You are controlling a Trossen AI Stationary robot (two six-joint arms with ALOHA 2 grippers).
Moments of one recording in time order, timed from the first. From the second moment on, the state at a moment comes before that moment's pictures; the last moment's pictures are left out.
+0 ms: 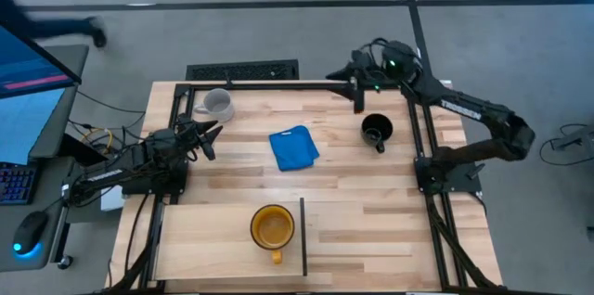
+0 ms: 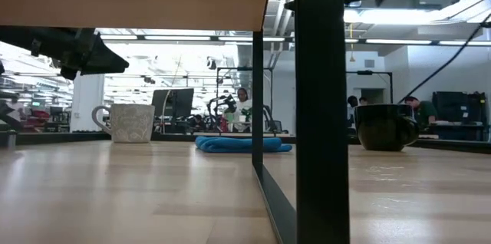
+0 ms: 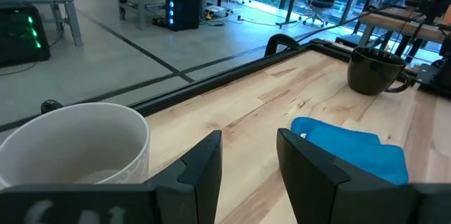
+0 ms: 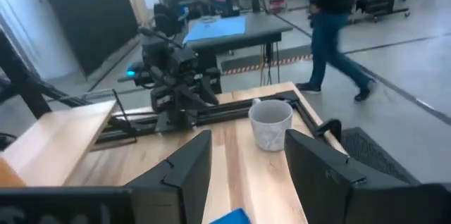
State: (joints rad) left arm 0.31 0.02 0.10 -0.27 -0.38 -0.24; right arm -0.64 1.27 1.02 0.08 -0.63 0.00
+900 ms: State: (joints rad) left arm 0.31 0.02 0.09 -0.22 -0.48 -0.23; right arm -0.70 0.72 0.38 0.38 -0.49 0.27
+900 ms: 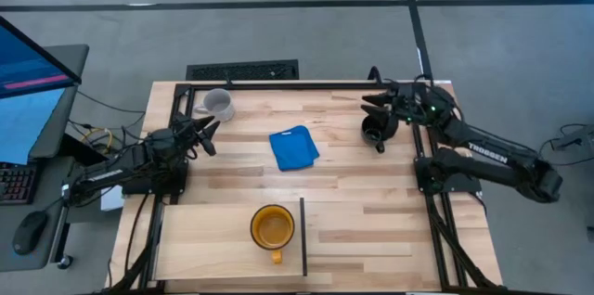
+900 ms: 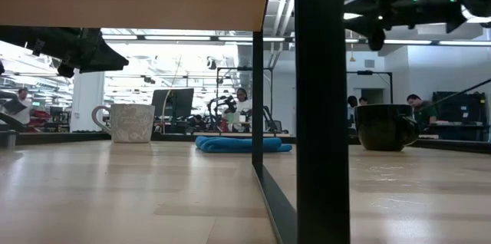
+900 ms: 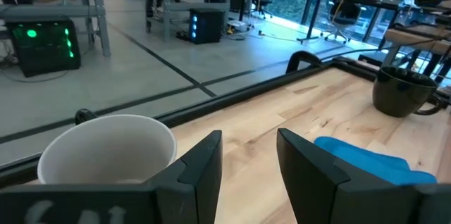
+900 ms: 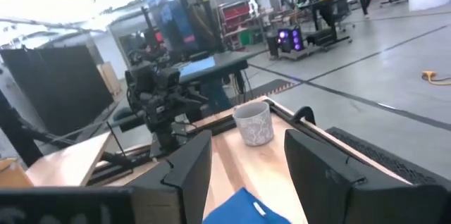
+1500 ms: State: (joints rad) left arm 0.31 0.02 0.09 -0.22 -0.50 -0.22; right arm -0.70 0.35 0.15 0.34 -0.44 0.42
